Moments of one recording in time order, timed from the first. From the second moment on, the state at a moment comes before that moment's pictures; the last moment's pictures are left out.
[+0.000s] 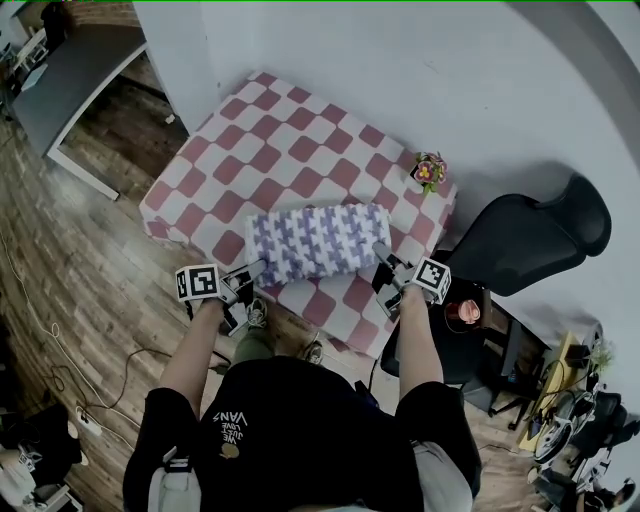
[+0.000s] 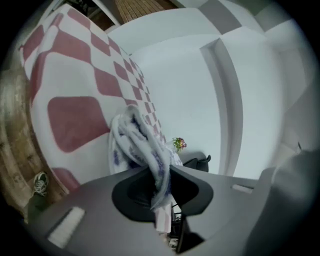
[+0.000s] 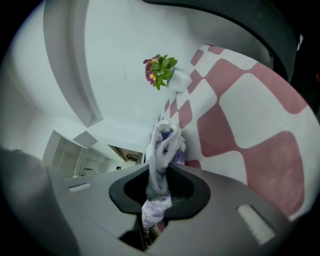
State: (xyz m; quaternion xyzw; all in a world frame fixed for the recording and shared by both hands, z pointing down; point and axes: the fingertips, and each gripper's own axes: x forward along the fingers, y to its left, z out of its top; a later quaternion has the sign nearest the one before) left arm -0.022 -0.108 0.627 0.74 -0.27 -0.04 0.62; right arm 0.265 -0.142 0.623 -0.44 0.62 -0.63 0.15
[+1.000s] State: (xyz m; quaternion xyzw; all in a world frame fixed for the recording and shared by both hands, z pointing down) left arm -0.031 -0.333 0.528 0.85 -0.05 0.01 0.52; right arm 0.254 -0.286 0.554 -0.50 0.62 -0.55 0.24
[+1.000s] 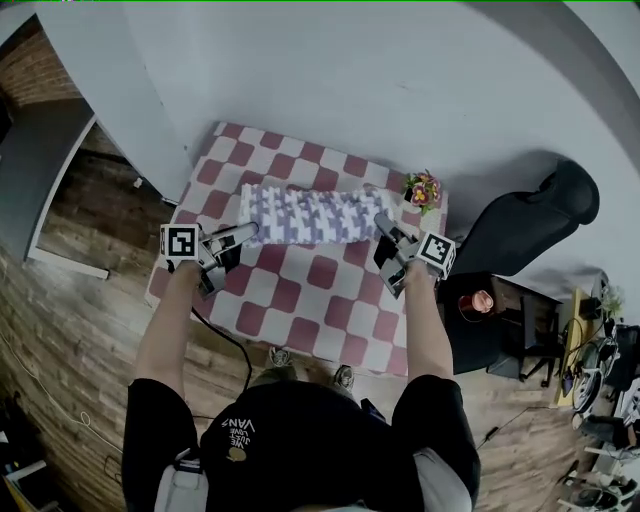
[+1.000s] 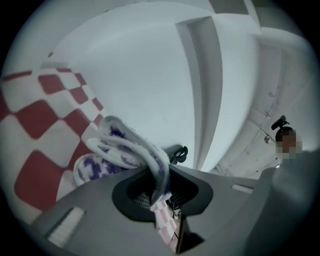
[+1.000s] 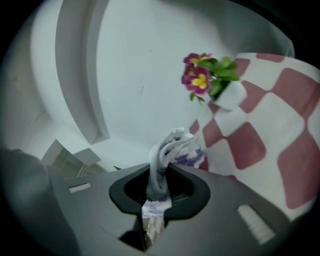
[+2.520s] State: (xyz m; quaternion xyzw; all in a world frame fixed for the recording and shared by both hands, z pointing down) left arm -0.112 -0.196 0.628 0.82 -0.21 0.09 0.52; right arm 0.158 -0.188 0.582 -0.62 0.68 -0.34 -0.18
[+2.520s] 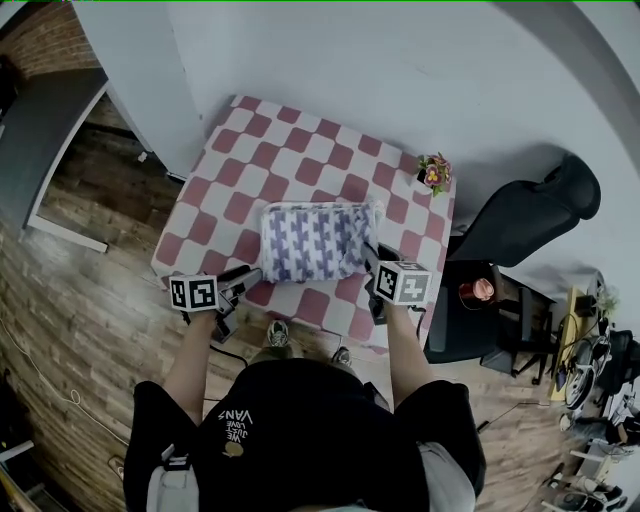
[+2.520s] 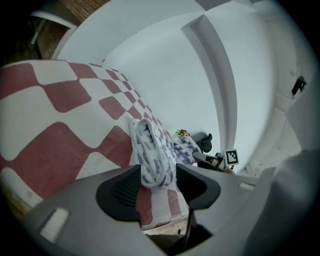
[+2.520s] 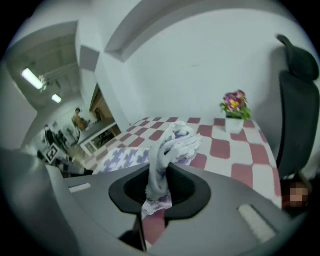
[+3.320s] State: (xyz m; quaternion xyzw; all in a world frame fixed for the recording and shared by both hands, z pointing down) left arm -0.168 -0.178 0.637 0.80 -0.25 0.01 0.55; right arm -0.088 -0.184 0.627 -0.41 0.76 -0.07 -0.50
